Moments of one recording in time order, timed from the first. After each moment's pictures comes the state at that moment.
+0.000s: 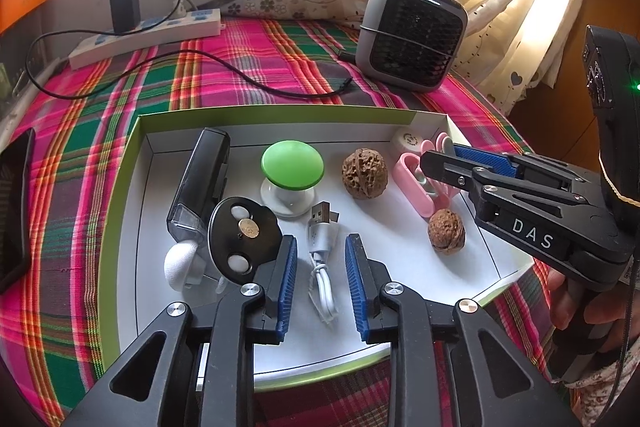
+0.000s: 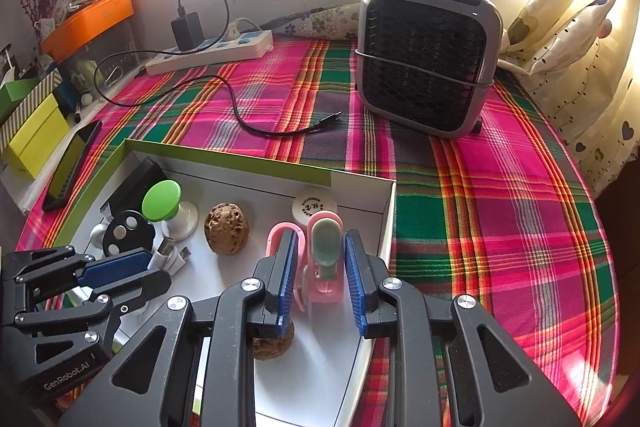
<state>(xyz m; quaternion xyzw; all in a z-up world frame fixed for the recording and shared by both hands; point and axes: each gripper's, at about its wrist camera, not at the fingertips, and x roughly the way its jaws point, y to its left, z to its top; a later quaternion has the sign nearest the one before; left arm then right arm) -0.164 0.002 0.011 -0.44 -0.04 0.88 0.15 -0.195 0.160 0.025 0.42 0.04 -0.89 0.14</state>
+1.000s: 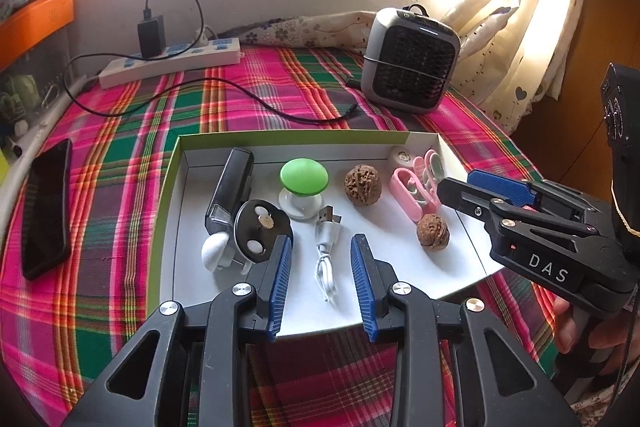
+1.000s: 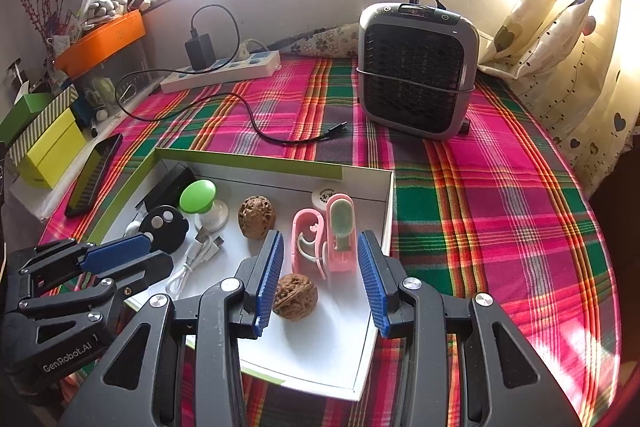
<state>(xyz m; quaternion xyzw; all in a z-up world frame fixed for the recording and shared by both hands) -0.133 -0.004 0.038 -0.40 -0.03 0.91 0.12 -0.158 0.163 0.041 0.40 0.02 -0.91 0.14</state>
